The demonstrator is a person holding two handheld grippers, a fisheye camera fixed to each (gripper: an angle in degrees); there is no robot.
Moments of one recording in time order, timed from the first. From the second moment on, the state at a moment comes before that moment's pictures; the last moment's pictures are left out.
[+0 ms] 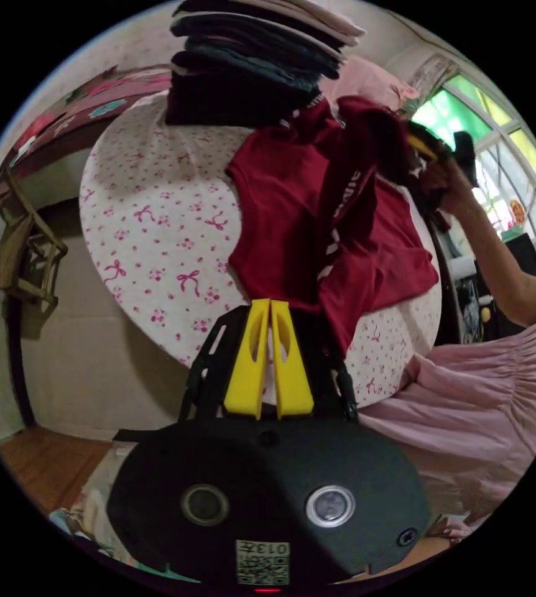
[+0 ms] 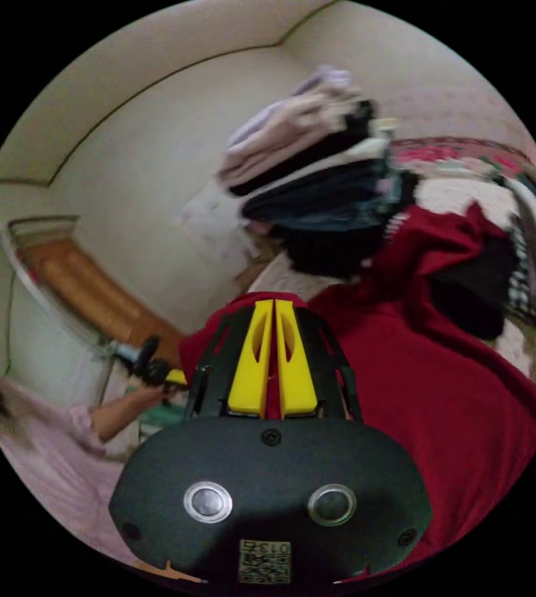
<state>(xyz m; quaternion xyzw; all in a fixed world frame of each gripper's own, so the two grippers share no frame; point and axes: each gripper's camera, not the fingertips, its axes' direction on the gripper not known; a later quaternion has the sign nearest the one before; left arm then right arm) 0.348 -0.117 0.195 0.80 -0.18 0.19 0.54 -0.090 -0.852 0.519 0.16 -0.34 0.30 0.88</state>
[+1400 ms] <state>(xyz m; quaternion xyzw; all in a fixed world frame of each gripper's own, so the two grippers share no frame) 0.369 -0.106 0.170 0.76 -0.13 0.17 0.61 -0.099 -0.386 0.393 -0.06 -0.04 0.51 0.86</state>
